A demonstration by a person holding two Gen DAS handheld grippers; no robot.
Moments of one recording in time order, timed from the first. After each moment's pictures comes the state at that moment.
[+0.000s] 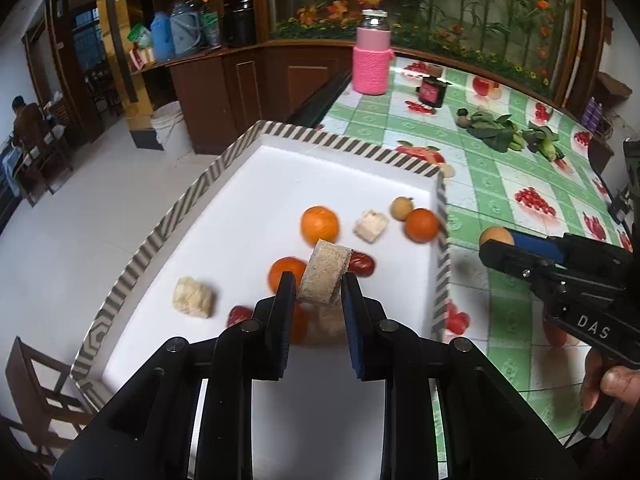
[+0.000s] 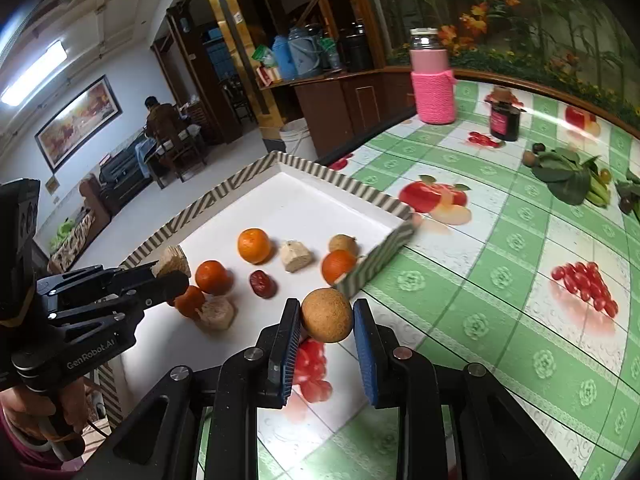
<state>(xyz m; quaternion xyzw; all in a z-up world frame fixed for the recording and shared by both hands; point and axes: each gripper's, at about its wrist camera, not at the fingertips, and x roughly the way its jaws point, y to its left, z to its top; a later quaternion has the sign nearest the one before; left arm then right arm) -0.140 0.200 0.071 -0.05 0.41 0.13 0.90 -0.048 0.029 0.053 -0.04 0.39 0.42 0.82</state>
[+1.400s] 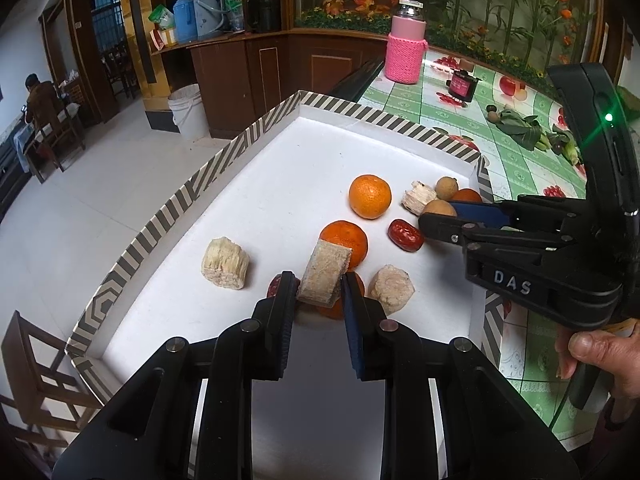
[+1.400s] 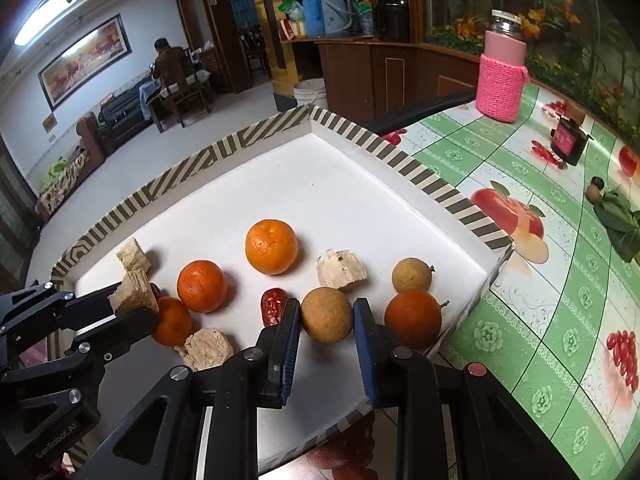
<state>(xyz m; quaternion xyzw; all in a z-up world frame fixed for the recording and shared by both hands) -0.153 0.226 0.048 -0.08 0.42 0.16 0.89 -0.030 0.124 0.024 -0.15 0.42 0.42 0.79</state>
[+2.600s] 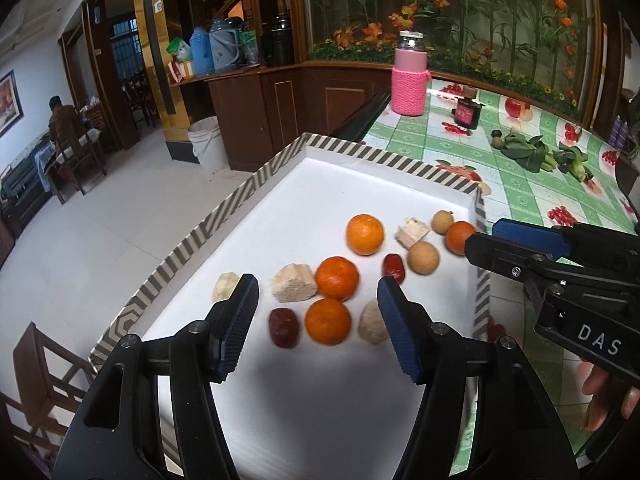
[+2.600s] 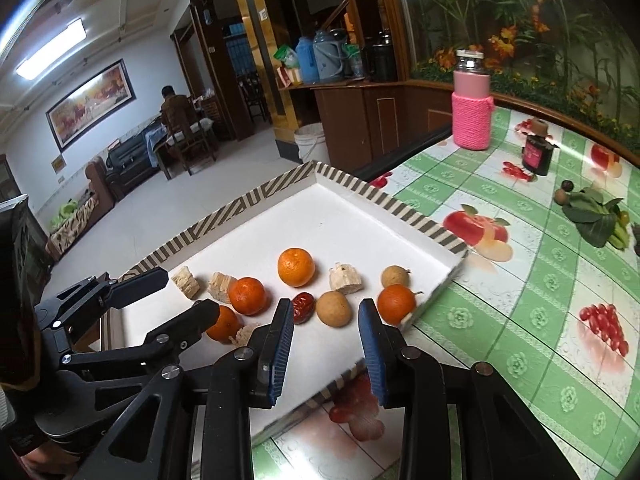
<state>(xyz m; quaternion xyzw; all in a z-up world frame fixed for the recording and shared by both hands) -0.155 0.204 0.065 -0.04 0.37 0.20 0.91 -0.063 0.071 0.065 -0.07 0.37 0.43 0.82</state>
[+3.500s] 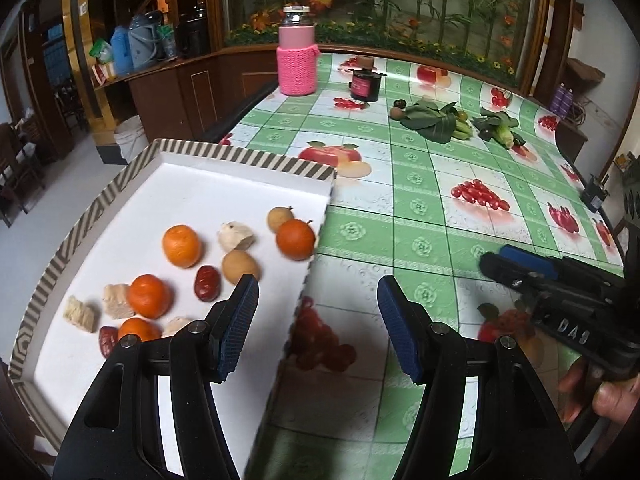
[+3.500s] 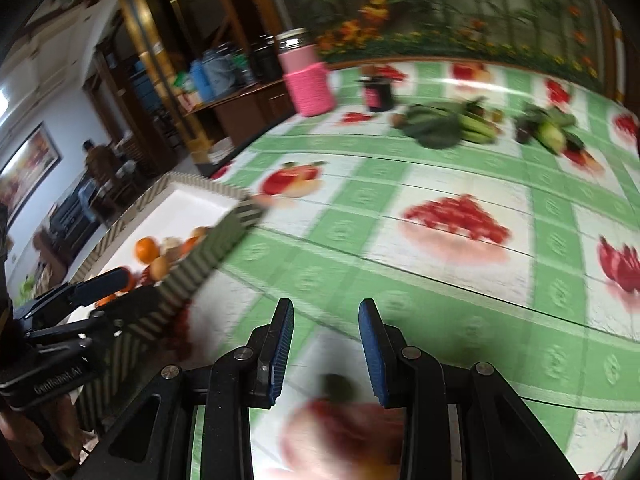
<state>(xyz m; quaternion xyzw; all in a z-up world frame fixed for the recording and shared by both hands) -0.092 0.107 0.062 -0.05 0.41 0.07 0.91 -0.016 -0.089 0.029 0.02 0.41 0.29 0.86</state>
